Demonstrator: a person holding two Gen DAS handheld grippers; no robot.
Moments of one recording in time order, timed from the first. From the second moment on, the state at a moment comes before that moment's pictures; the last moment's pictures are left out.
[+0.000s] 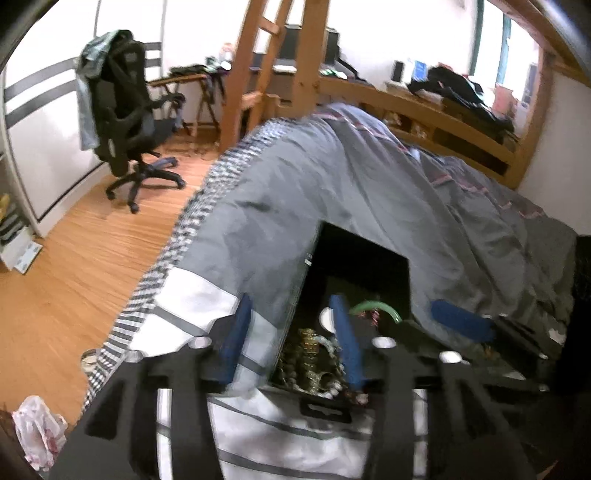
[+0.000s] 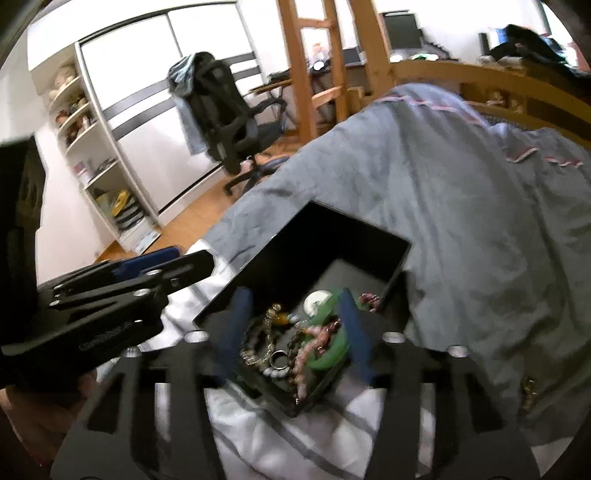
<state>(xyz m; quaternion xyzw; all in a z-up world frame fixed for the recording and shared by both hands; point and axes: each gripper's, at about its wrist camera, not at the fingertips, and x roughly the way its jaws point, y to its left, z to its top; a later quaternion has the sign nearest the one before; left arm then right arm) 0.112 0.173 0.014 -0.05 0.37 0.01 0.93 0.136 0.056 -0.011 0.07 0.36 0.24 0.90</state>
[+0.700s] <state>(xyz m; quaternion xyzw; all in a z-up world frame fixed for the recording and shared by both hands) 0.086 0.072 0.018 0.08 0.32 -0.05 0.94 0.072 -0.072 0.014 0.00 0.34 0.12 0.93</state>
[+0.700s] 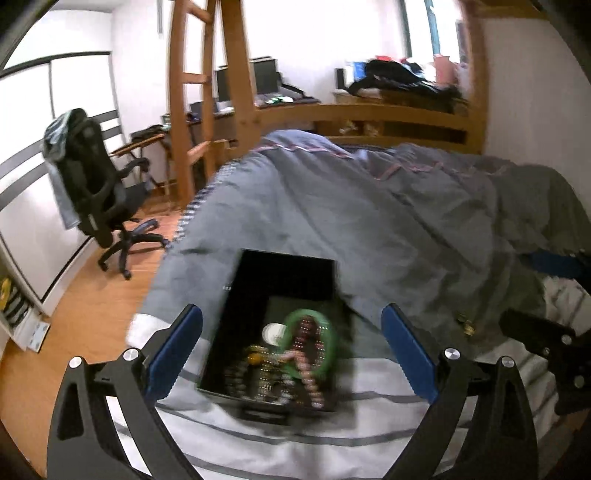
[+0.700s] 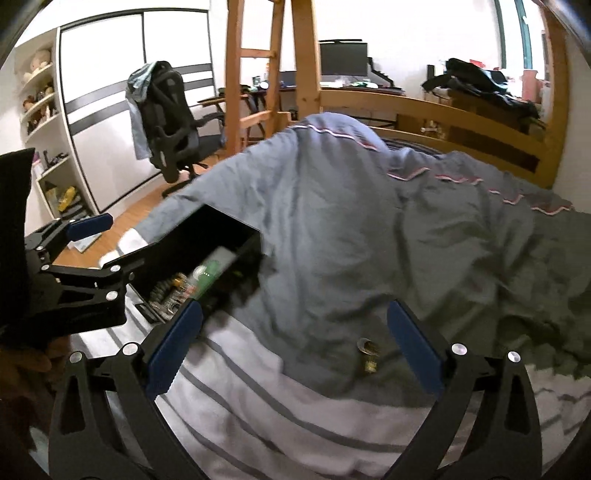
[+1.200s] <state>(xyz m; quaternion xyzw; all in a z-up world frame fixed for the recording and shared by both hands) 0.103 -0.017 -0.041 0.11 0.36 -0.14 0.92 0.059 -0.136 -0.037 -0.02 0.36 0.12 0.92</state>
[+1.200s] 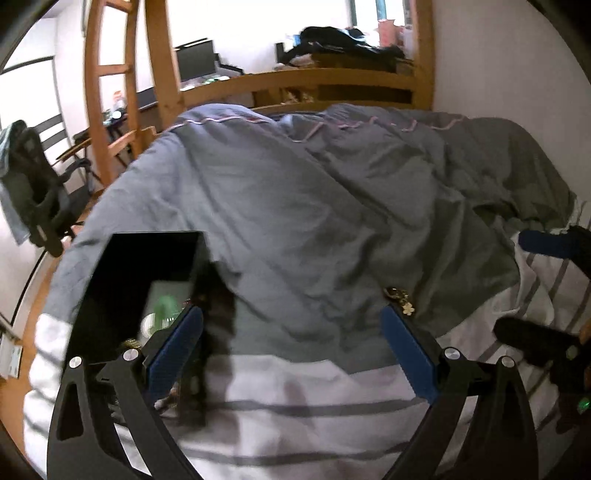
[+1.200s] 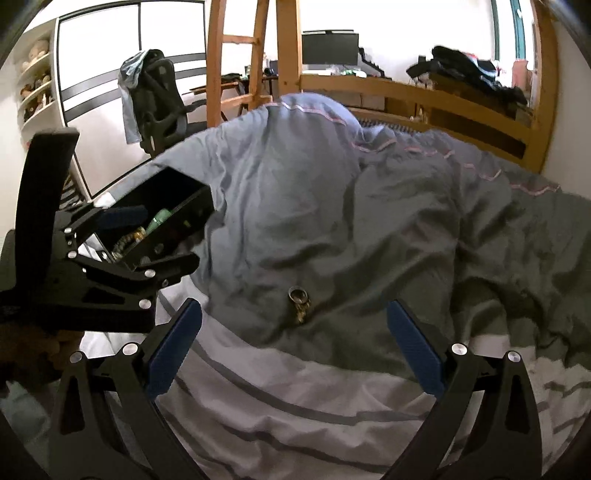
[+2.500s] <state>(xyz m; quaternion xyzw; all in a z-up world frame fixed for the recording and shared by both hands) 0.187 -0.063 -0.084 0.02 0.44 -0.30 0.85 0.134 -0.135 -0.117 0.06 0.40 0.15 0.90</state>
